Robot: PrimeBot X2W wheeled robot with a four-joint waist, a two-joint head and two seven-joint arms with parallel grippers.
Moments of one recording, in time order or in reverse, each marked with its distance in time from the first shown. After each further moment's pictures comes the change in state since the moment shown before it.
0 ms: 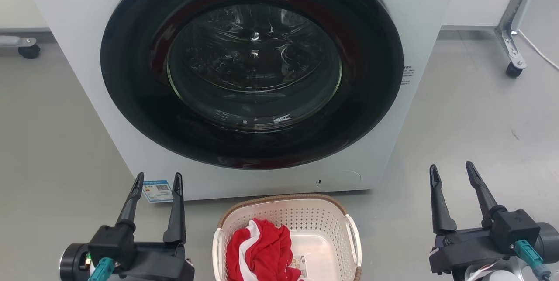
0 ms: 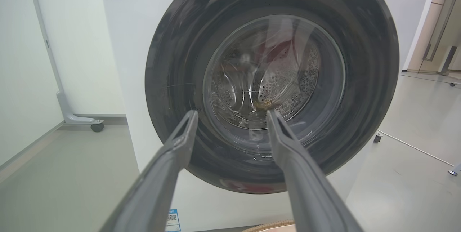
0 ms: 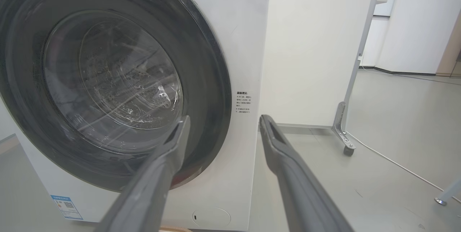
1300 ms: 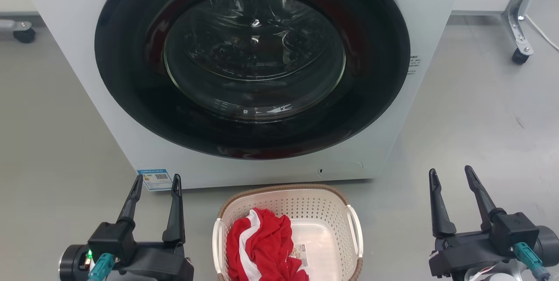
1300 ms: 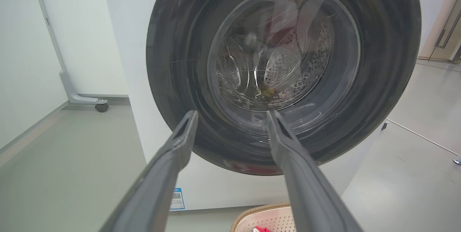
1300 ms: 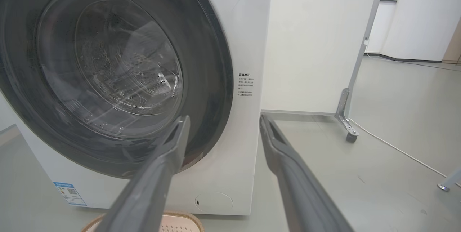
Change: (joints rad) left arm 0.001 -0.009 0.014 0.003 0.002 0.007 0.046; right arm 0.010 0.005 -0.004 0.008 0.002 0.009 0.000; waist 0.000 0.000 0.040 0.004
